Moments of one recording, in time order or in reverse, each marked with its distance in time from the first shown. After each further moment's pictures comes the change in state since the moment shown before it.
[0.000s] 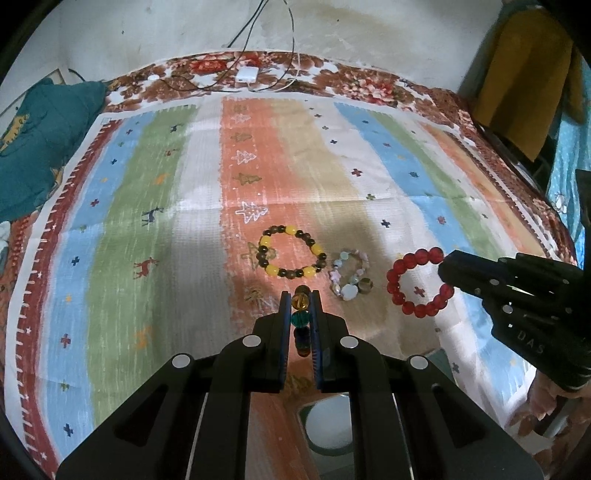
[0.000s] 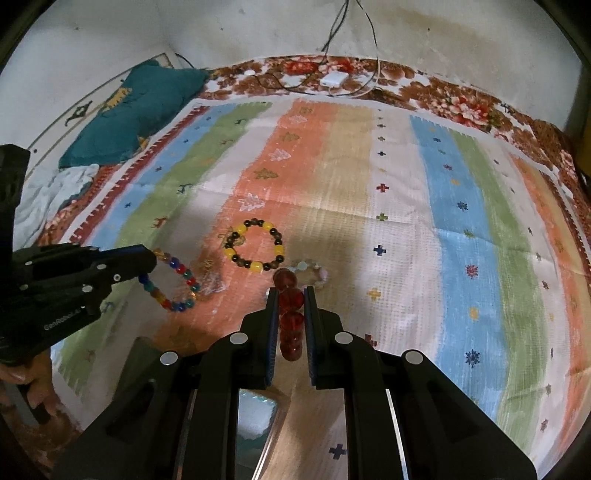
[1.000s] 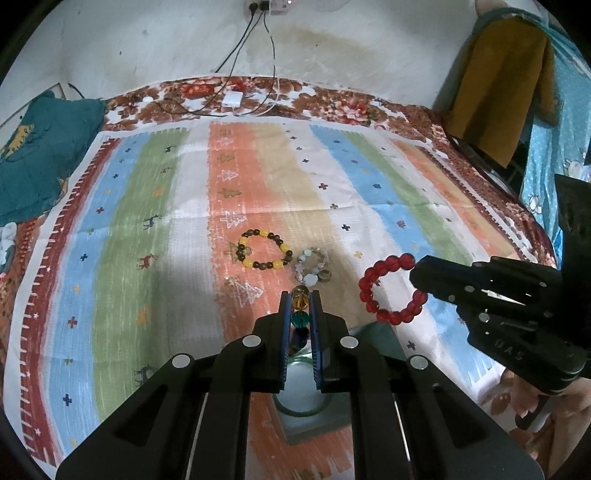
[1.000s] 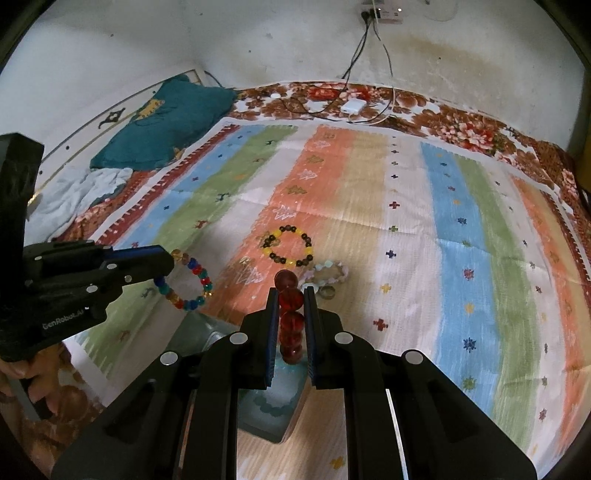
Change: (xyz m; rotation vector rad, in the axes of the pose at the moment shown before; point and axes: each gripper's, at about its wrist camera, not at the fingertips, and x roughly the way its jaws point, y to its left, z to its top) left arm -0.062 -0.022 -0.031 0.017 -0.084 -0.053; right arm -0.056 0.020 -0.028 -0.051 -0.090 0.050
